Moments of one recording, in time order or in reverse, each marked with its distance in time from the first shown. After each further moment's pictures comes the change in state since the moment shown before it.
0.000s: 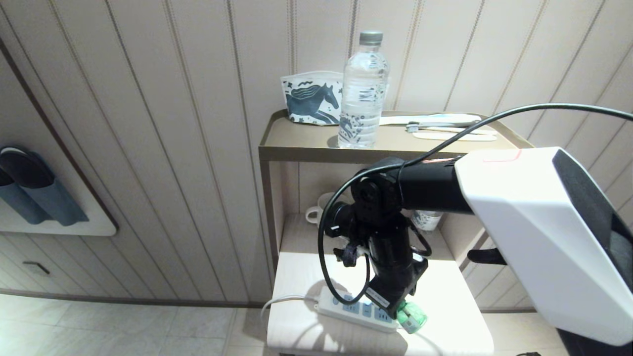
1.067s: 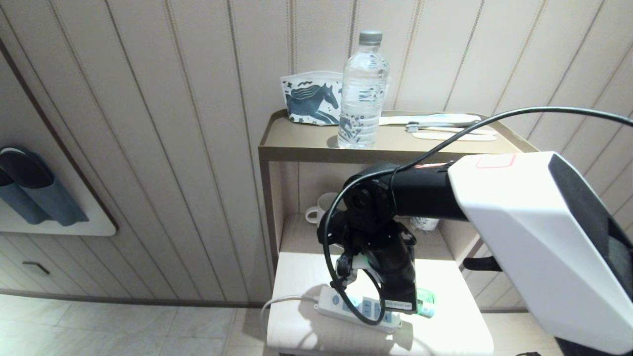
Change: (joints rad) left arm 0.000 0.000 0.000 0.000 0.000 0.000; right arm 0.045 0.016 0.000 0.018 -0.180 -0.491
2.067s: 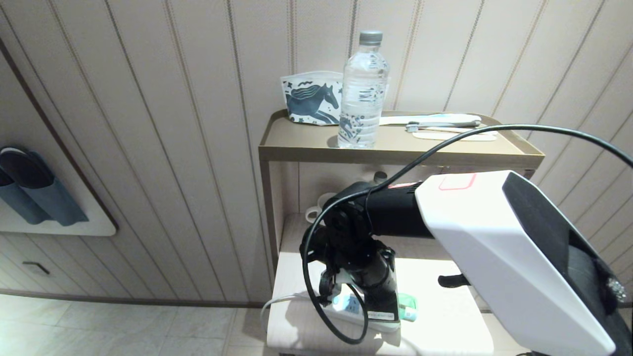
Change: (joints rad) left arm 0.000 0.000 0.000 0.000 0.000 0.000; right arm 0.054 0.059 -0.001 -0.068 -0.038 -0.017
